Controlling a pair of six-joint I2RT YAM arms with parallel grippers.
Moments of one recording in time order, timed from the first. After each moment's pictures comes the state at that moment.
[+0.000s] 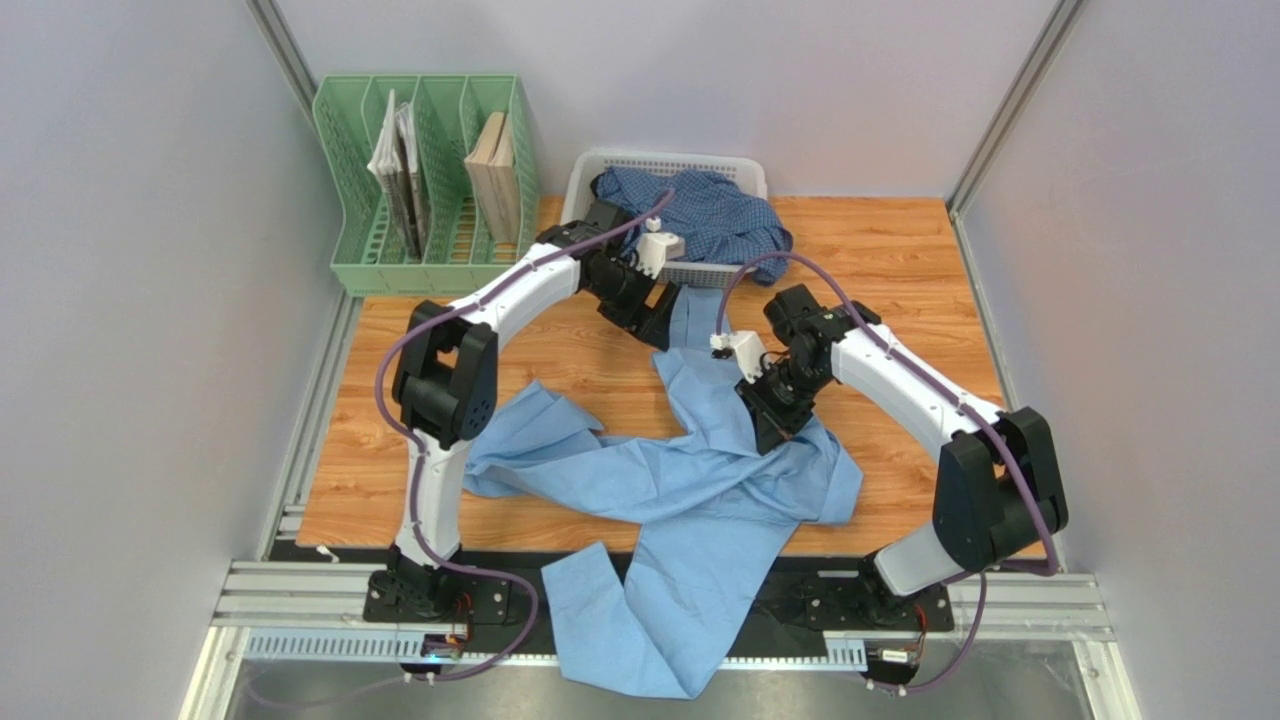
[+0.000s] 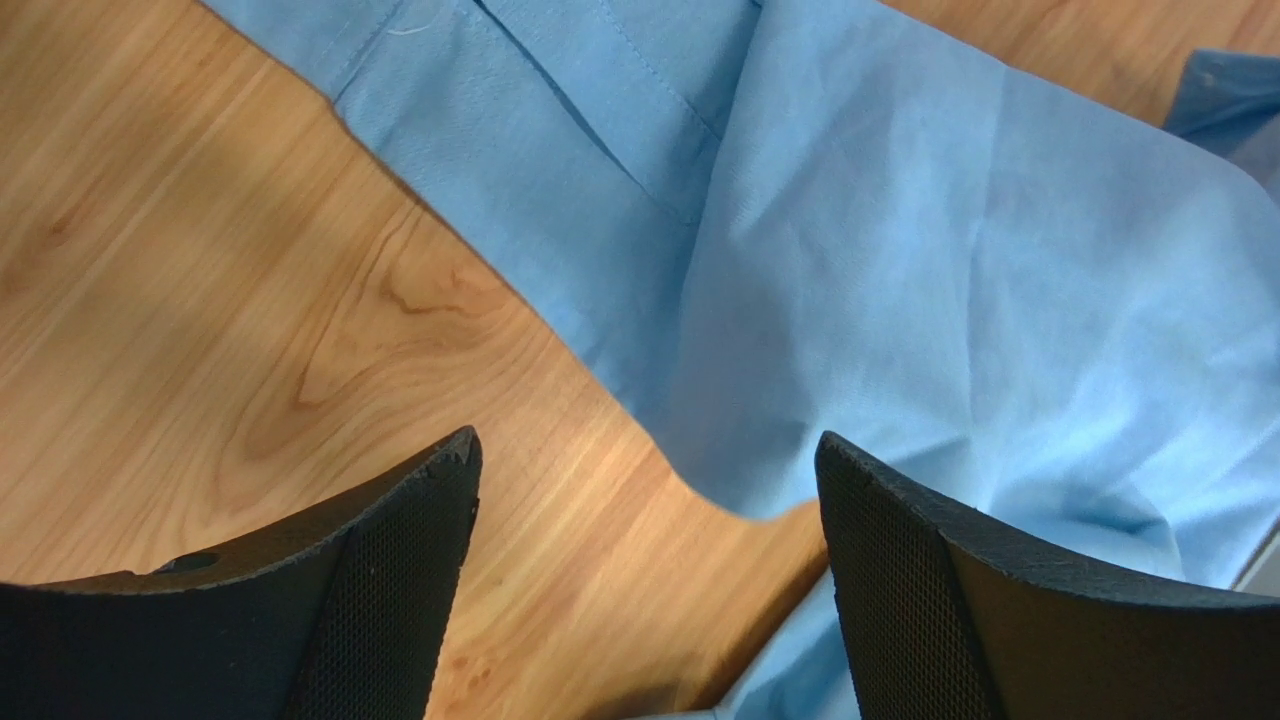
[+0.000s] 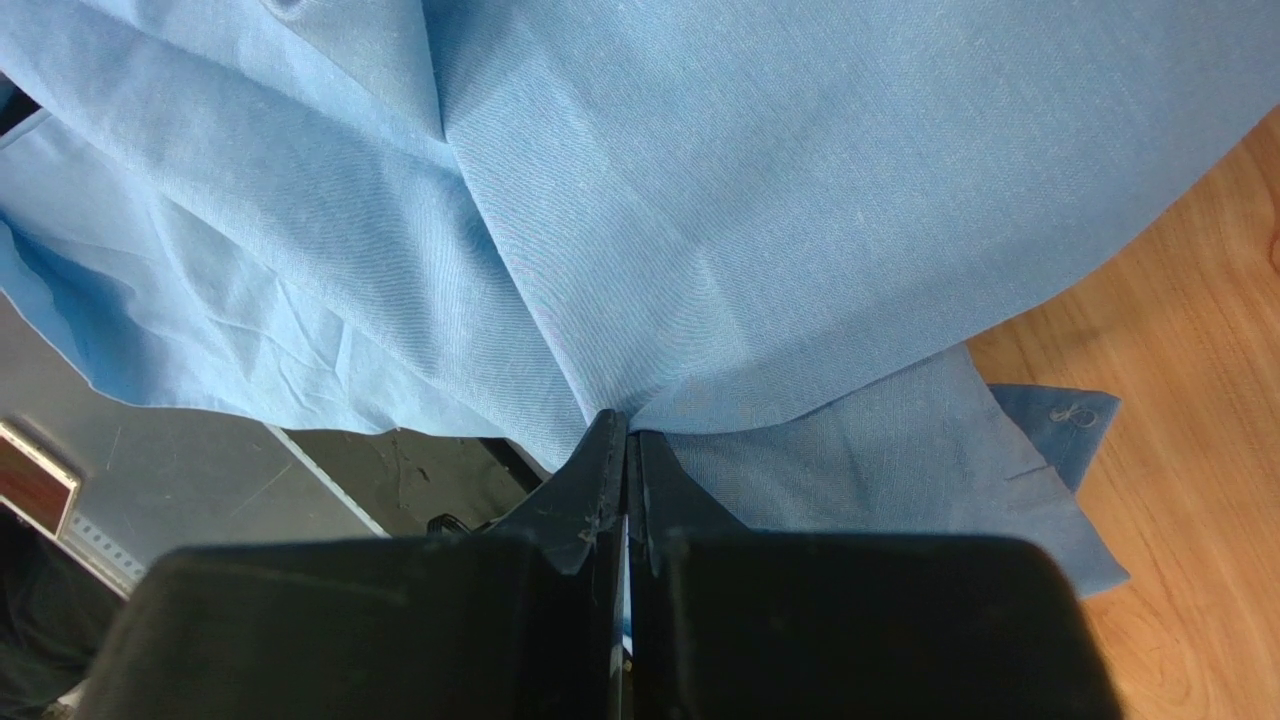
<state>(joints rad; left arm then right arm) -0.50 2.12 1.79 -0.75 0.51 0.14 0.42 1.51 1.11 -1.05 -0.43 -0.38</state>
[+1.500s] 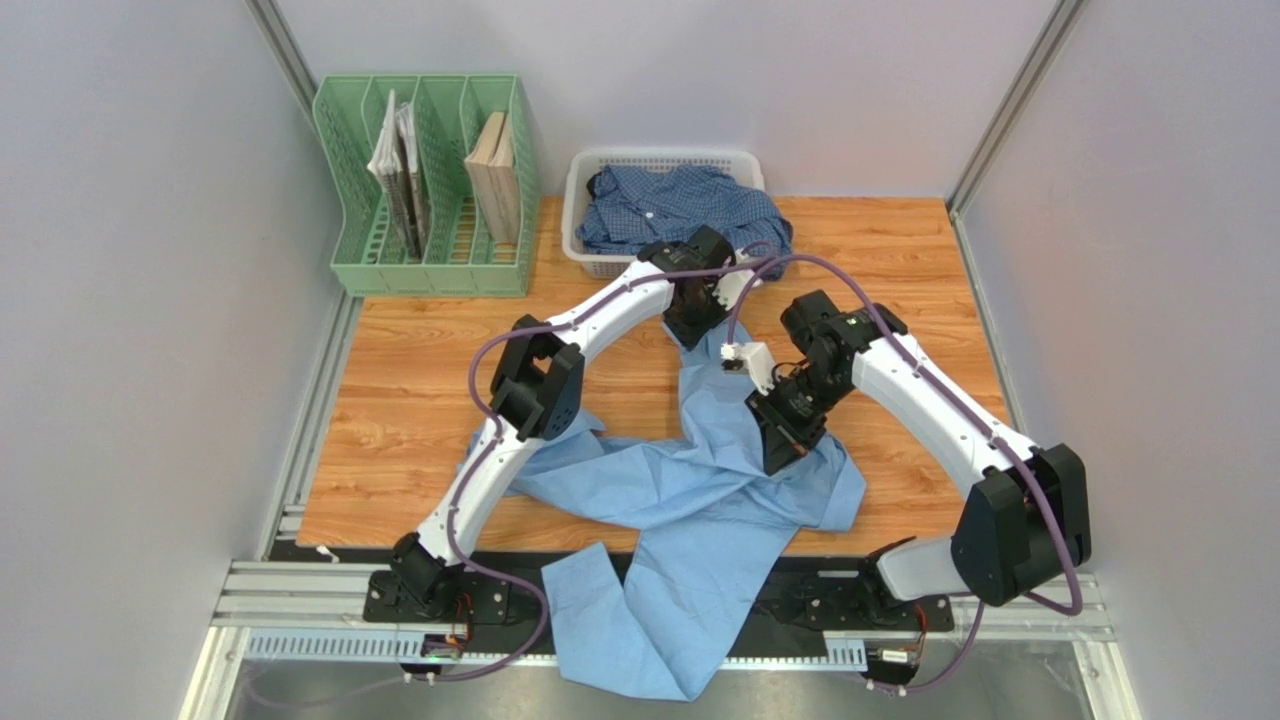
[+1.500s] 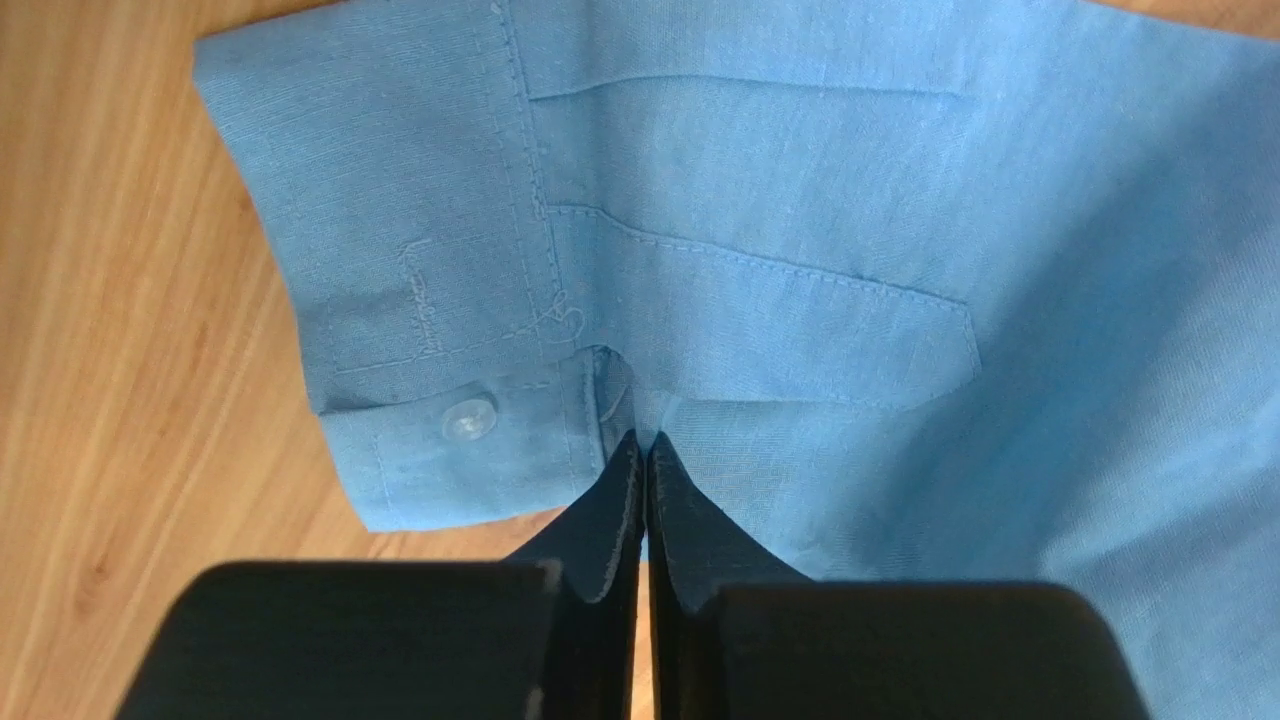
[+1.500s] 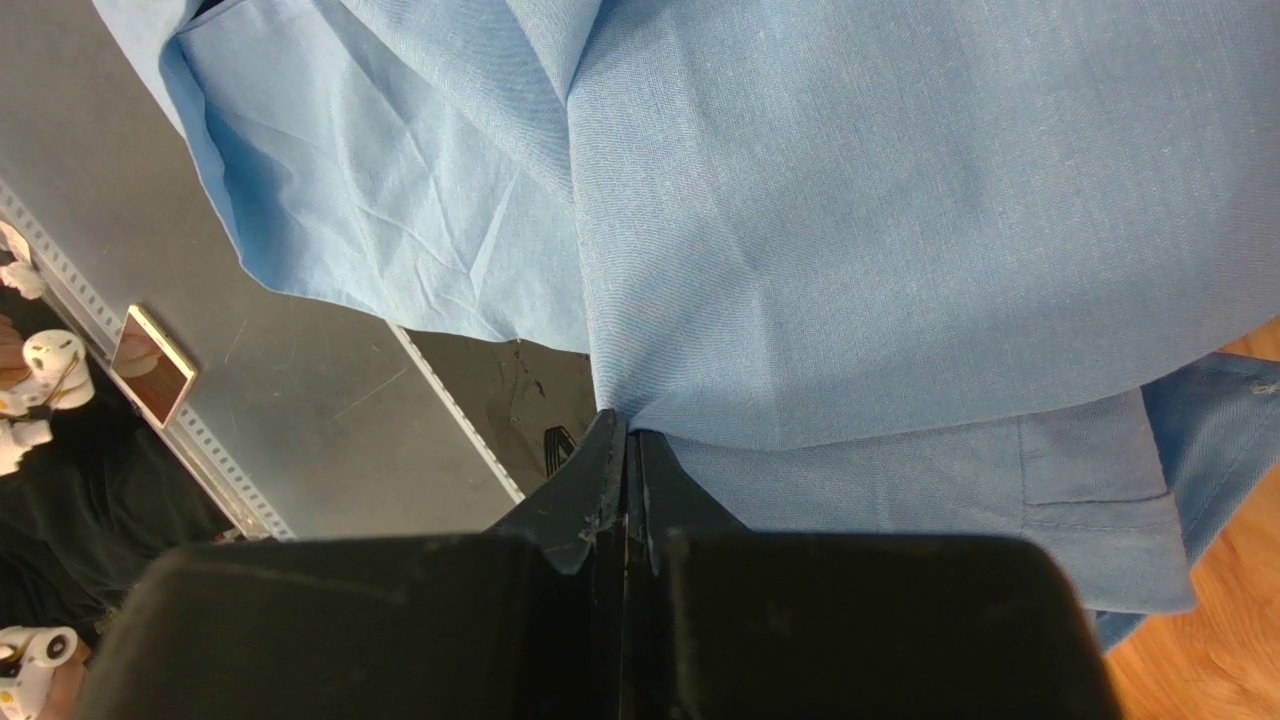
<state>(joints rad) -0.72 2.58 2.39 -0.97 0.12 0.25 0.42 1.39 1.12 -1.24 -0.56 -0.45</state>
